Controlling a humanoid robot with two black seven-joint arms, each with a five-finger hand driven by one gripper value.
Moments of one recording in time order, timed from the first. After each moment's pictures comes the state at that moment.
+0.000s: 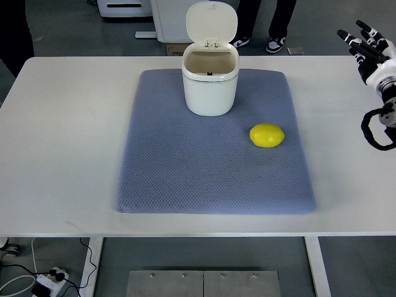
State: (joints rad) left arm -0.08 0.00 -0.10 -0.24 0.00 0.19 -0.13; right arm 1.00 -0.35 0.53 0.55 0.13 -0.06 0.28
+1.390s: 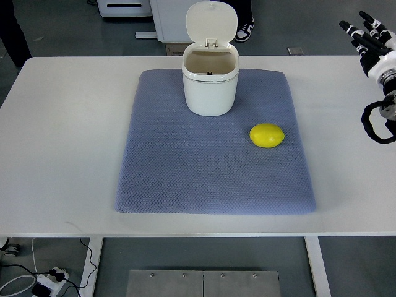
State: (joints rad) left arm -0.04 0.00 -0.10 -0.24 -0.01 0.19 -0.14; right arm 1.03 -0.34 0.53 0.53 0.13 -0.06 0.29
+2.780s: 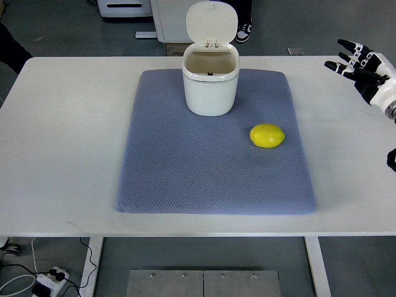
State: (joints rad) left arm -0.04 0.00 -0.10 -0.24 -0.01 0.19 -0.14; right arm 0.84 -0.63 0.49 0.96 -0.12 0.09 0.32
